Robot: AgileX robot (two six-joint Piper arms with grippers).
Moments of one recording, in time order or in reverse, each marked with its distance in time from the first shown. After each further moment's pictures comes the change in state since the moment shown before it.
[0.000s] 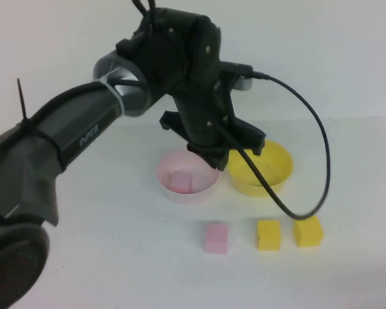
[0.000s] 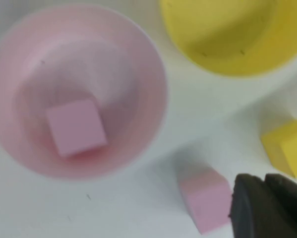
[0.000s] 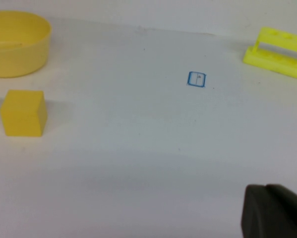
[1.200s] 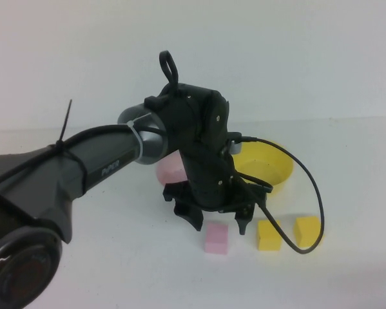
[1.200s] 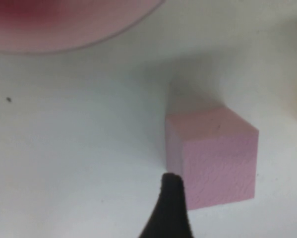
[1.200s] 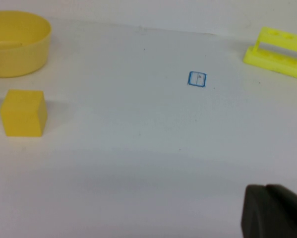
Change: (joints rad) right arm 0.000 0.000 0.000 0.000 0.000 0.000; left arm -0.040 0.007 0.302 -0.077 -0.121 -0.258
